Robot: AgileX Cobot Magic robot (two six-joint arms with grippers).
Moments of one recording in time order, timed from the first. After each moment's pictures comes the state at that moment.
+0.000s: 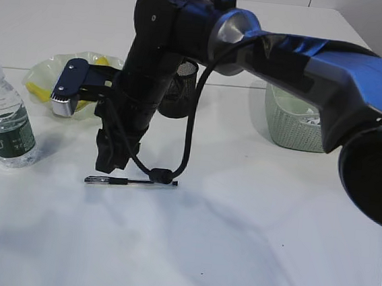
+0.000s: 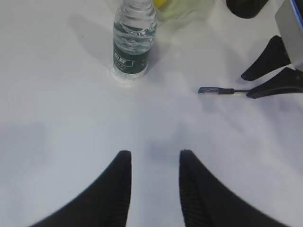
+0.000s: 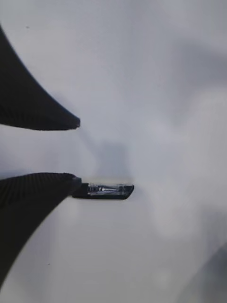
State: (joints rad) left arm -0.08 0.67 -0.72 -0.11 0.90 -0.15; right arm 0.68 2.41 -2.23 0.36 1.24 -1.06
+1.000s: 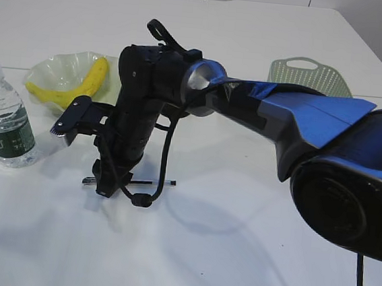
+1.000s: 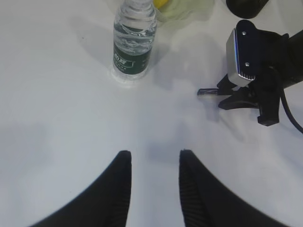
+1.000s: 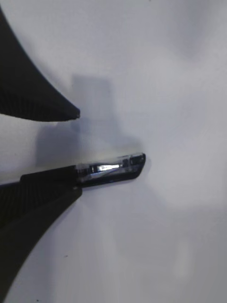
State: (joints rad) left arm -0.08 0.67 -0.72 -0.11 0.90 -0.15; right arm 0.71 2.55 -2.25 0.26 1.12 -0.84
